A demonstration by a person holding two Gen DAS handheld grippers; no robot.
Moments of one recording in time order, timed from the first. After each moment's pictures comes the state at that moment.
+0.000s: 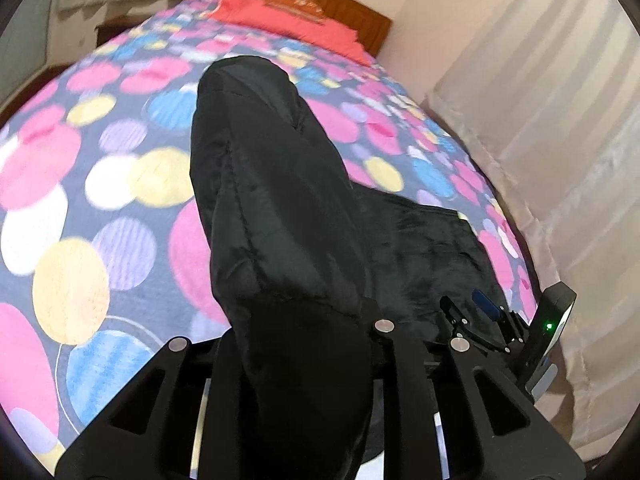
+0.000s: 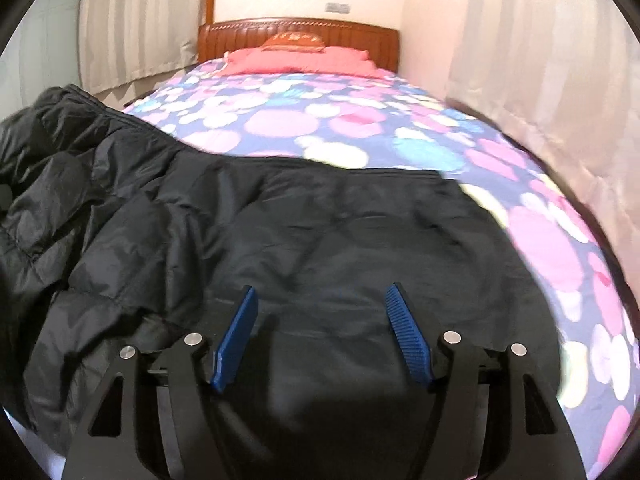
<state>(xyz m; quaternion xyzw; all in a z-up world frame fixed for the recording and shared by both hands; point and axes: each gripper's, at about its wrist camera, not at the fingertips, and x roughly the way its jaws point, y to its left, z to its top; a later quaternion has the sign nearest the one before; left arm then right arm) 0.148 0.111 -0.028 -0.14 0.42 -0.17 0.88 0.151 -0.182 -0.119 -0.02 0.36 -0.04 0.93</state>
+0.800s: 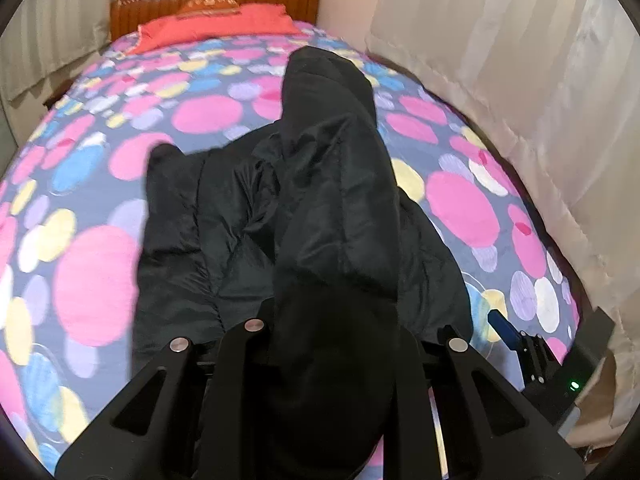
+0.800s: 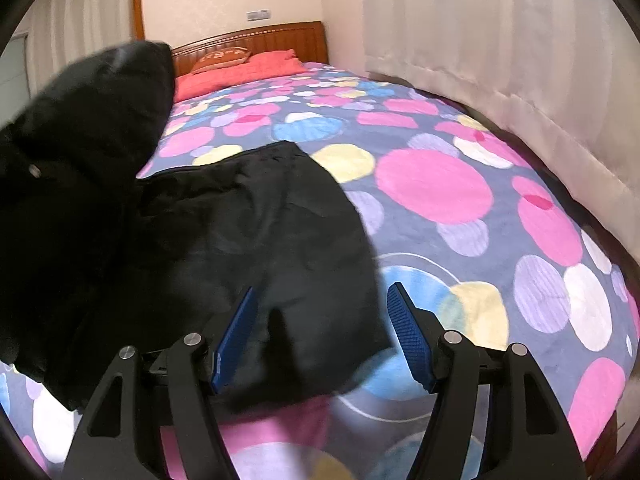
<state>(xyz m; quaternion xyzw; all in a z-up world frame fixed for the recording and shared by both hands) 0.150 -0.148 -0.028 0.00 0.45 -0.18 0.87 0.083 -0.336 -0.130 0.07 0.36 -0.10 0.92</state>
